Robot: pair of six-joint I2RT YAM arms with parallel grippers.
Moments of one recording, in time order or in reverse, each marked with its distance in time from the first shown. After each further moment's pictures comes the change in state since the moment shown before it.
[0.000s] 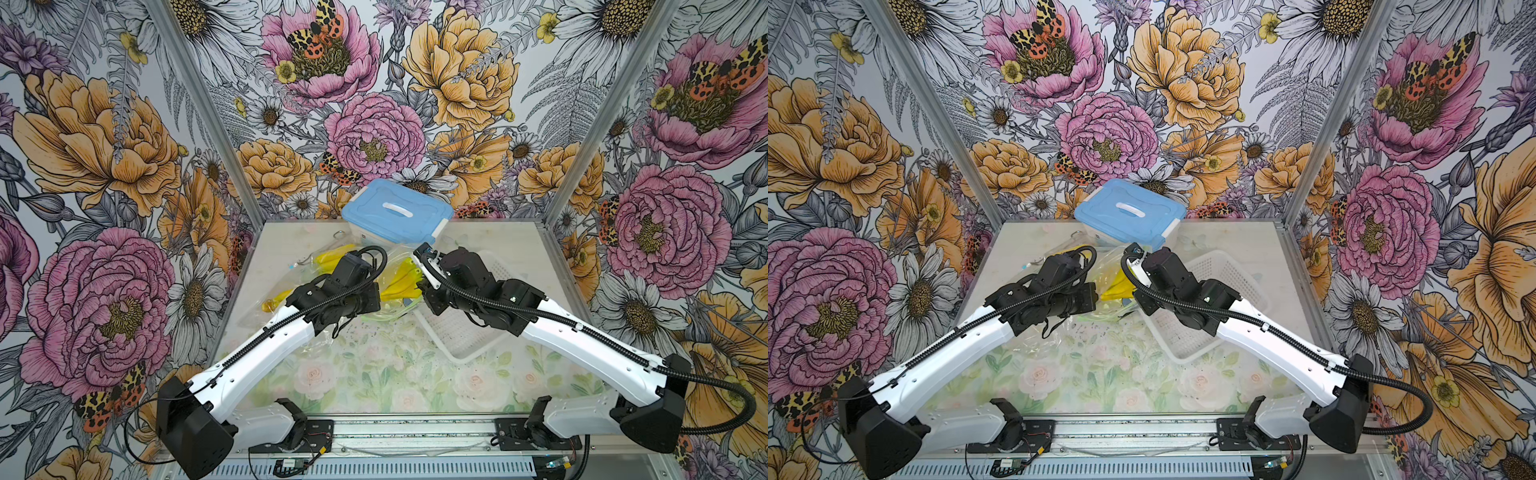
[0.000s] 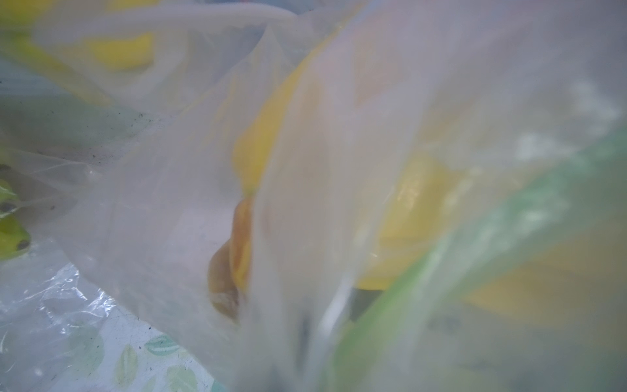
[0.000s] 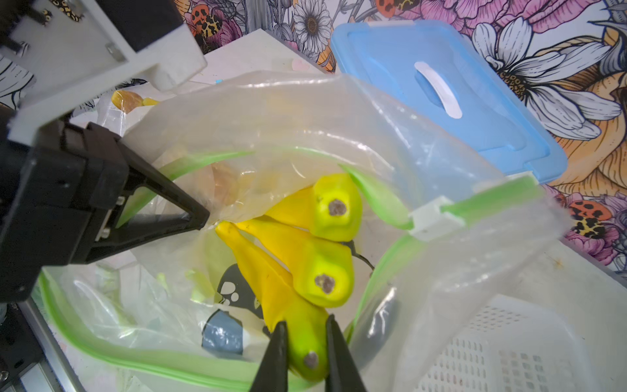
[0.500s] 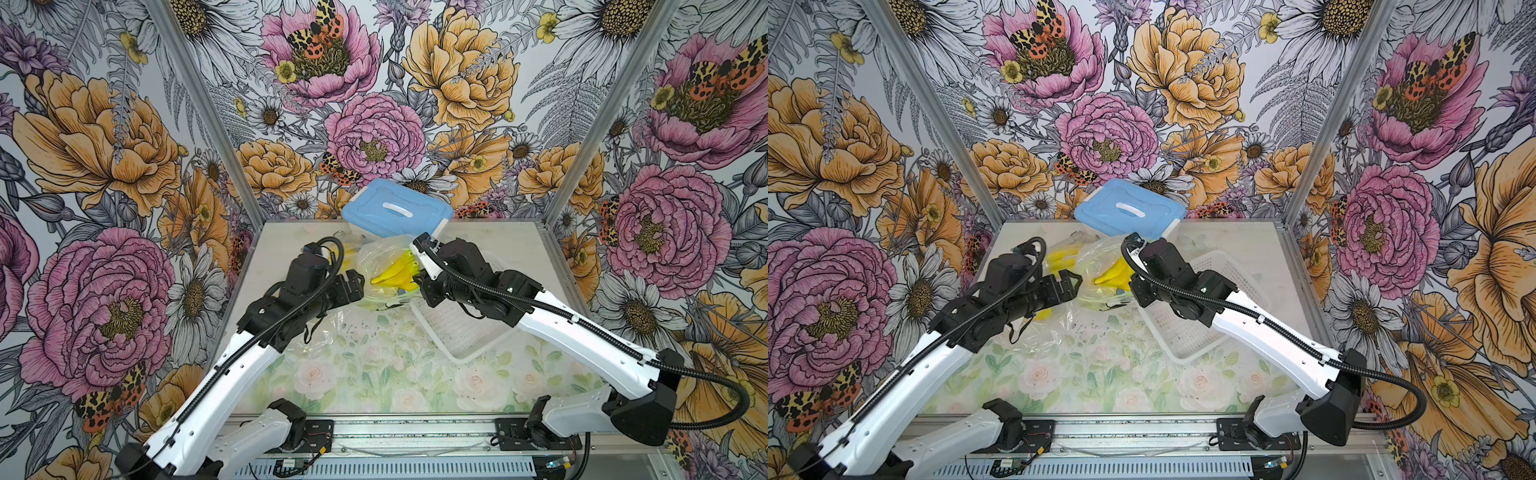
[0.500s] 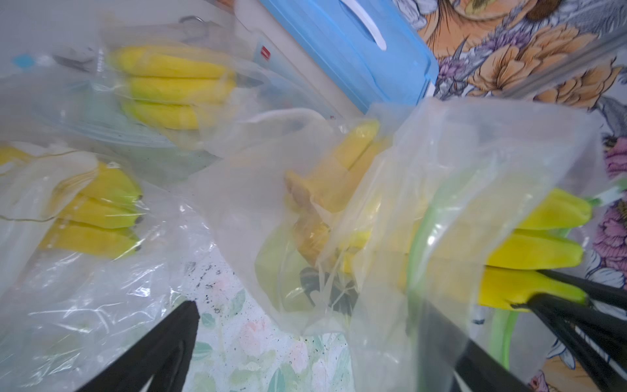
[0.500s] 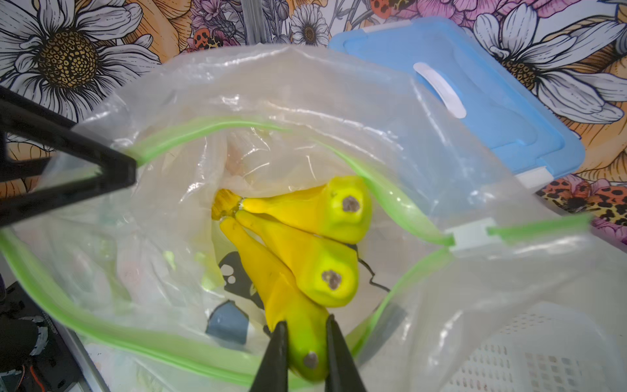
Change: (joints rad) left arm 0.255 -0.335 -0.050 -0.035 0.023 -0.014; right arm -0.021 0.074 0.101 -0.026 -0.063 0.079
